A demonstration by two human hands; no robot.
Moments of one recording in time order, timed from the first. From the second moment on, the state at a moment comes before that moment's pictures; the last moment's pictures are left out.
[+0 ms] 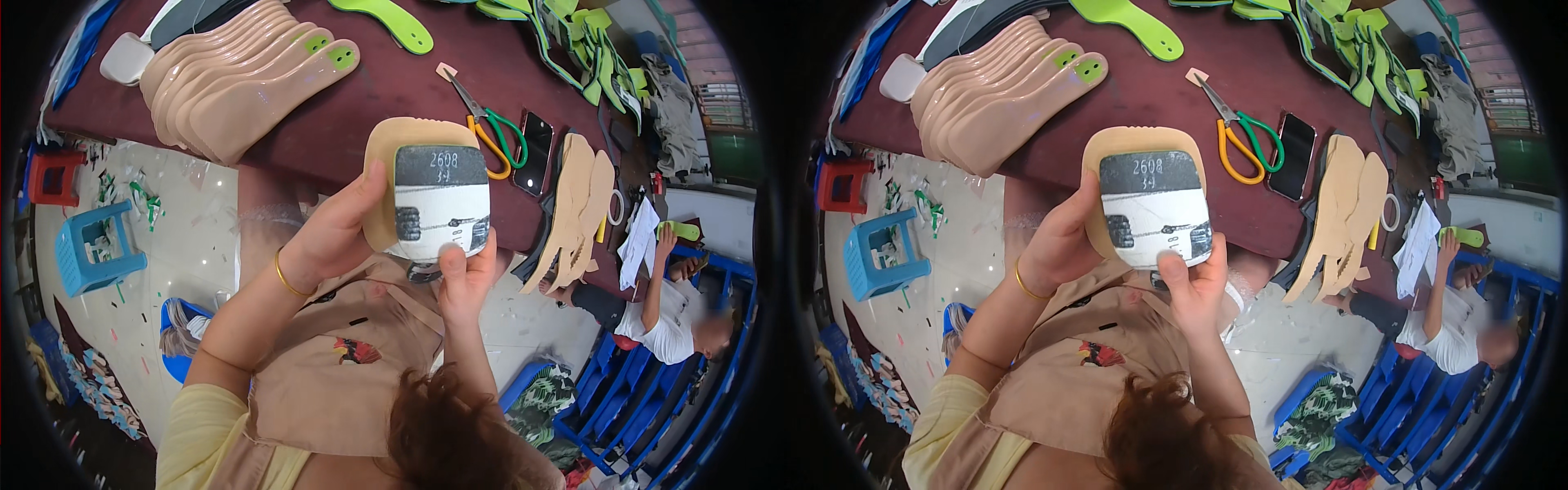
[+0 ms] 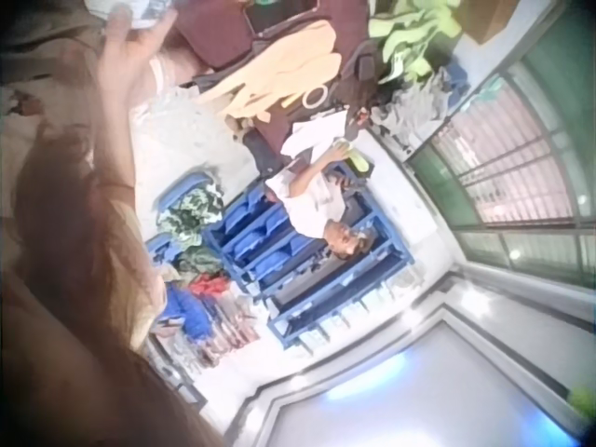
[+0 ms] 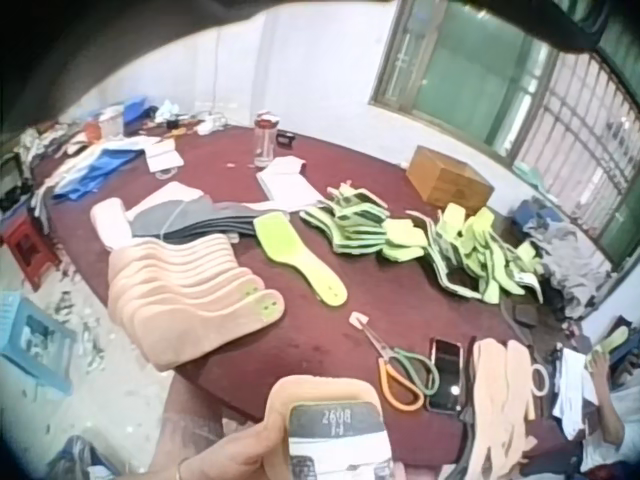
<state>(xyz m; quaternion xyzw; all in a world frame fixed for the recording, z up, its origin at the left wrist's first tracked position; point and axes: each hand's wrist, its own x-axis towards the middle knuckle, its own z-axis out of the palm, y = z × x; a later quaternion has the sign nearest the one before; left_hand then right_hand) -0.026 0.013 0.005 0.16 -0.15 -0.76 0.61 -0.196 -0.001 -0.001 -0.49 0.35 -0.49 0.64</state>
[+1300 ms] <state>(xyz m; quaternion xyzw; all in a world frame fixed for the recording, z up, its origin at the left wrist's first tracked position) 0.002 0.008 0.005 0.12 -0.03 -0.78 0.61 -0.203 -0.062 -0.010 -0.62 0.35 -0.42 0.56</state>
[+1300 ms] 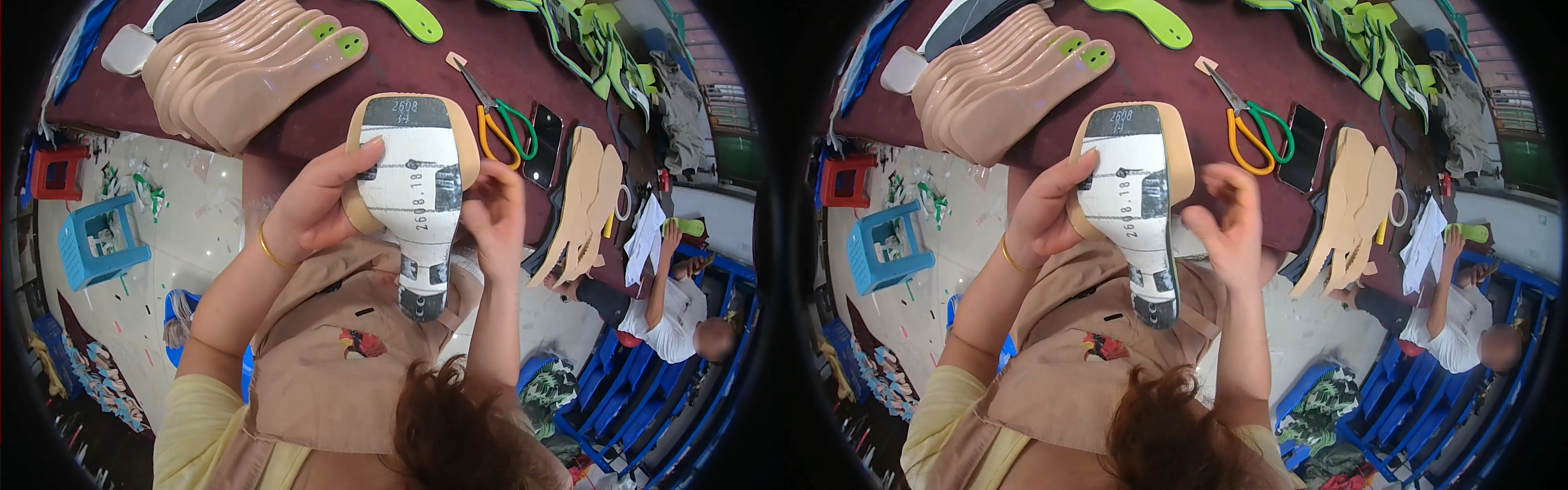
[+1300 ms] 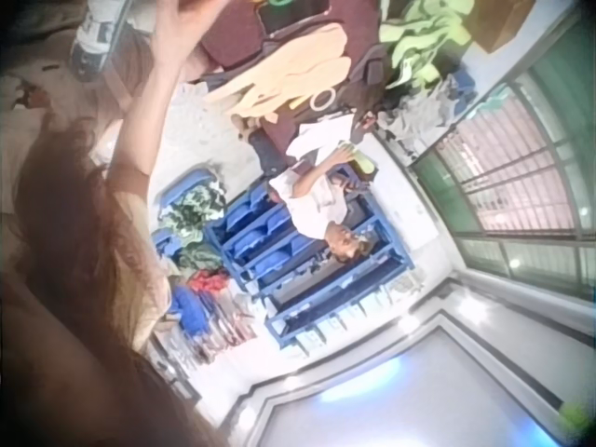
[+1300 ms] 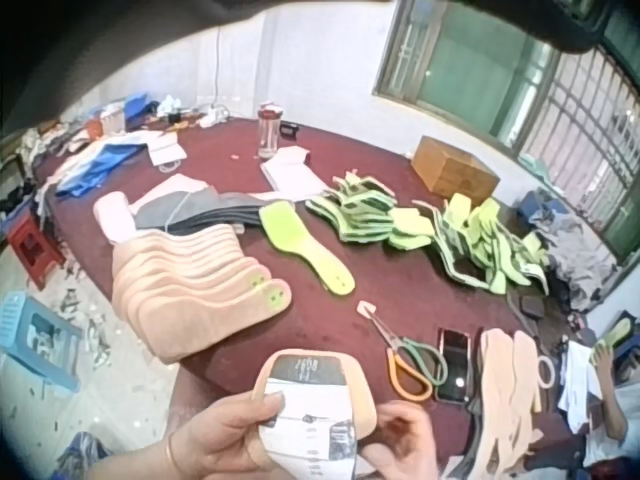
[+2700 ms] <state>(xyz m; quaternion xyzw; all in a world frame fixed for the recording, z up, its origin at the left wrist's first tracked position) 0.039 -0.017 0.026 0.36 -0.30 -0.73 0.50 -0.204 -0.048 -0.003 -0.53 0.23 -0.25 0.78</state>
